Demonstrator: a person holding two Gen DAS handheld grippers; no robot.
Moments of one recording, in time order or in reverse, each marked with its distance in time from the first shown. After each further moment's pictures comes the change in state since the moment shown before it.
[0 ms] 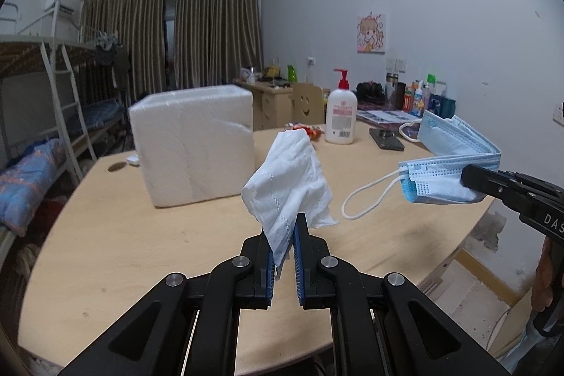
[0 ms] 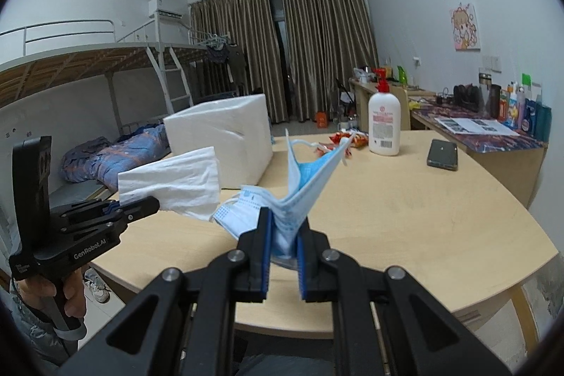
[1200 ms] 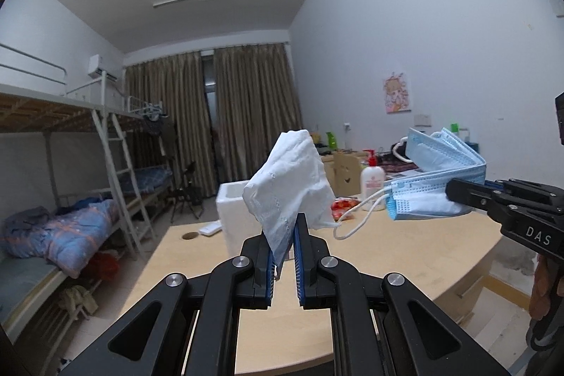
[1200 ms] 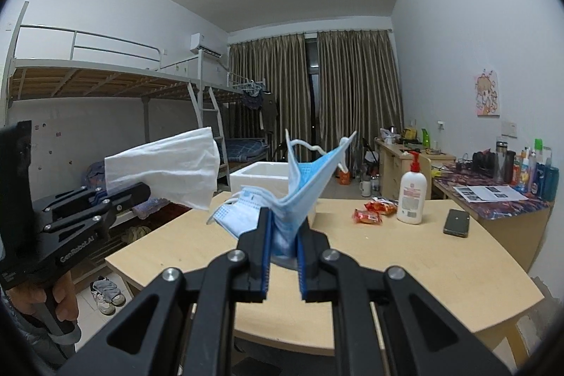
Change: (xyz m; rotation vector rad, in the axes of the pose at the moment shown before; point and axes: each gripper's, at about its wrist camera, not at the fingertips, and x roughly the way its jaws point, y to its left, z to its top) left arm -0.141 -0.007 0.019 0.059 -0.275 0.217; right arm -0.055 0.055 0.027 -0.119 -0.219 0.085
